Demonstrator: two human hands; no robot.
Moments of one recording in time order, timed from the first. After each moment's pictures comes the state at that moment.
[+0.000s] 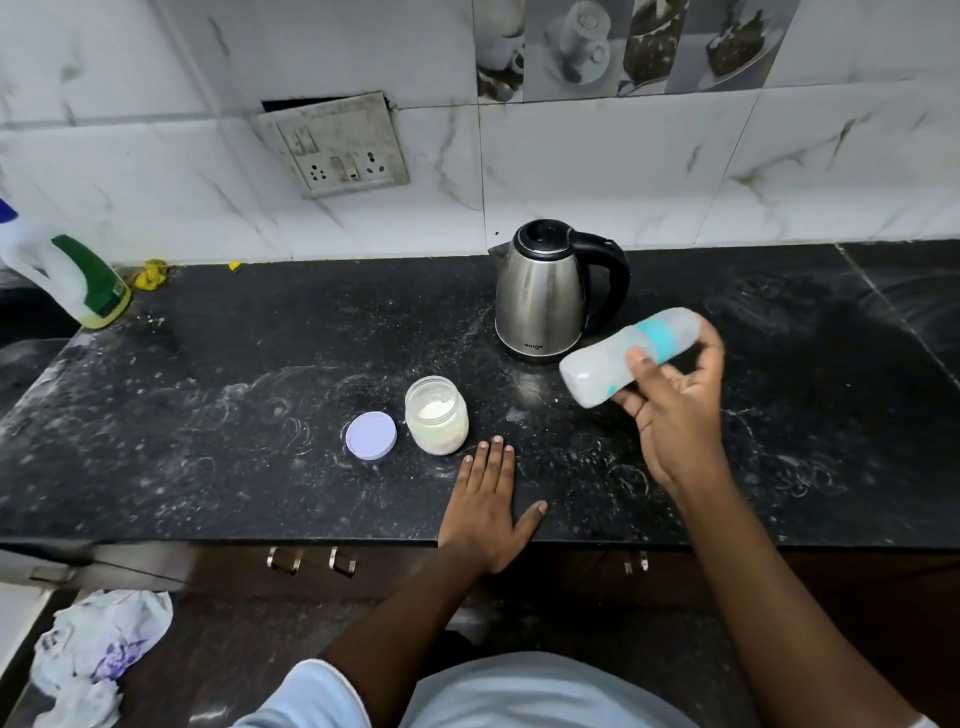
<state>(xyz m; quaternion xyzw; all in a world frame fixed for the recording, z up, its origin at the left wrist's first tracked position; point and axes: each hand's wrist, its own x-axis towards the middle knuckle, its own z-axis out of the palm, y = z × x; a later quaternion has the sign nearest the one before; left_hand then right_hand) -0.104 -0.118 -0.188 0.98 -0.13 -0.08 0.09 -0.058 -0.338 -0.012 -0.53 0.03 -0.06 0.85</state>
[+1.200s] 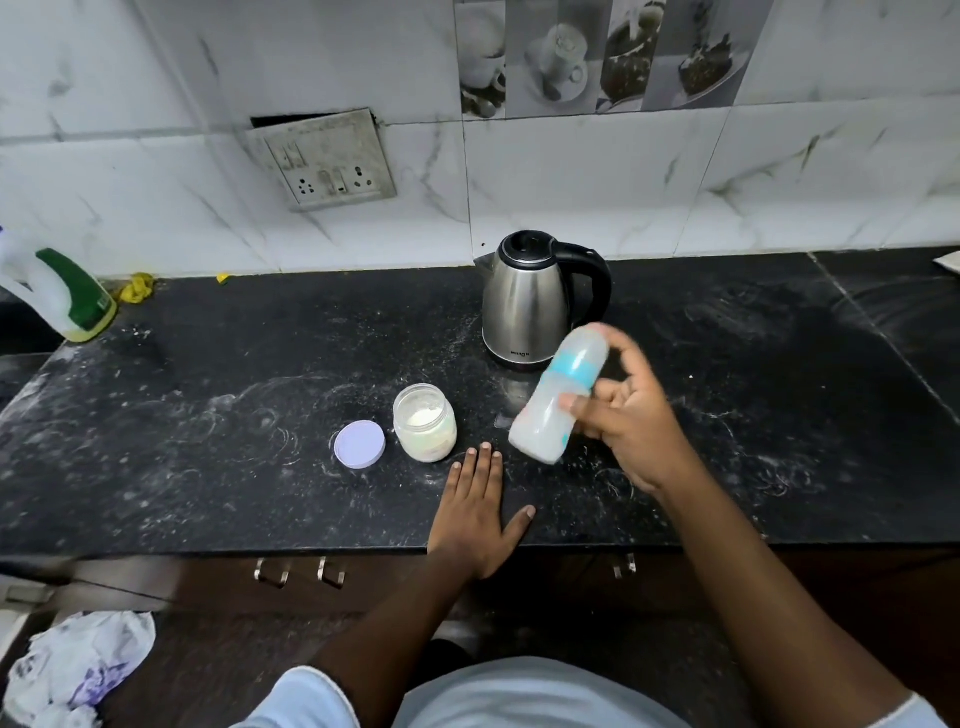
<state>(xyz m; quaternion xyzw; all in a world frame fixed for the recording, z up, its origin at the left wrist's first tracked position) -0.103 -0.118 -0.189 0.98 -0.12 -0.09 0.09 -0.062 -0.332 -0.009 -0.60 -0.05 0.05 0.80</state>
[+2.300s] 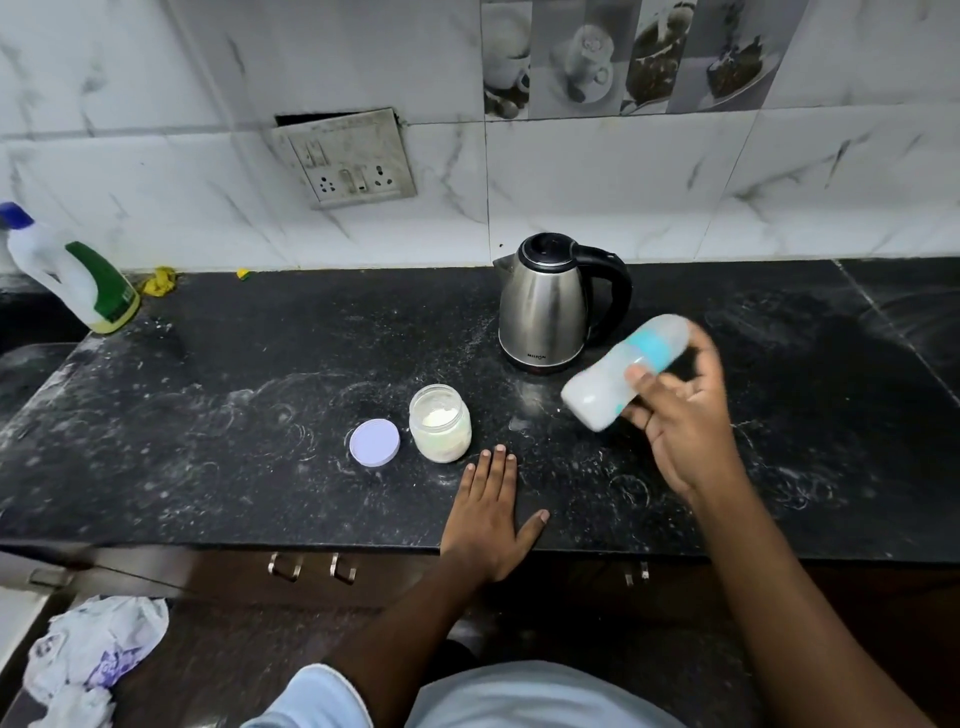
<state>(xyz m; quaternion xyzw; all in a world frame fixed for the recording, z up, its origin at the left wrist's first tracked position) -0.104 -0.118 -0.185 0.98 -0.12 -0.09 0.09 -0.055 -0.350 -0.011 -0.55 0.01 -0.04 0.83</state>
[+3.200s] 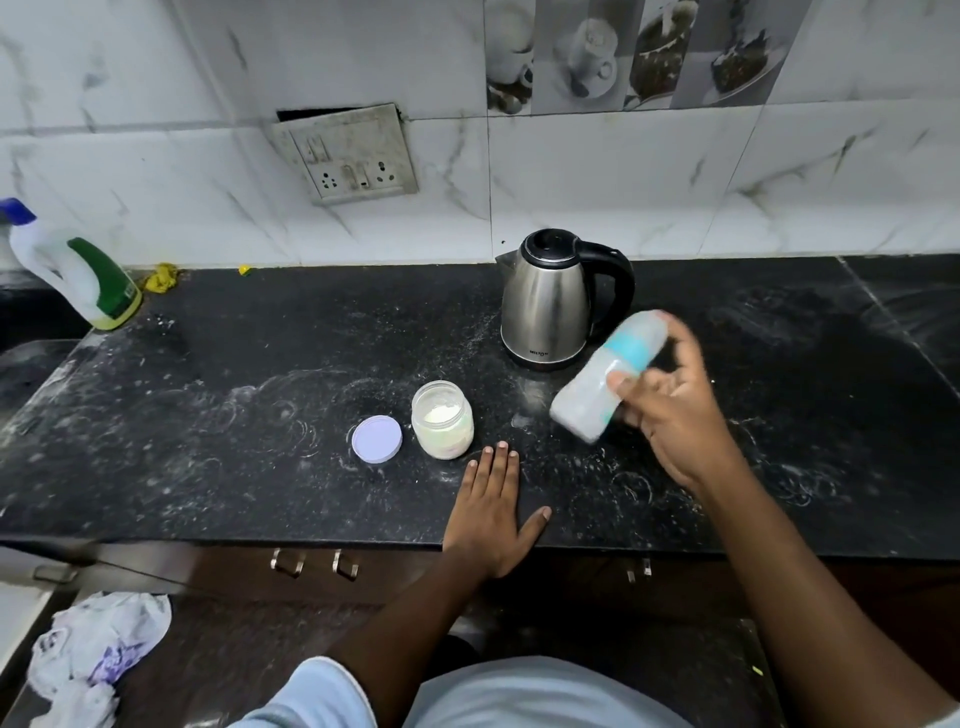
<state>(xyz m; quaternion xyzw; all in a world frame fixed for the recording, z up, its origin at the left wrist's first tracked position) -0.105 -0.118 -0.185 0.98 -0.12 -0.10 0.09 -0.054 -0.347 0.000 -0.59 -0.02 0.01 0.81</state>
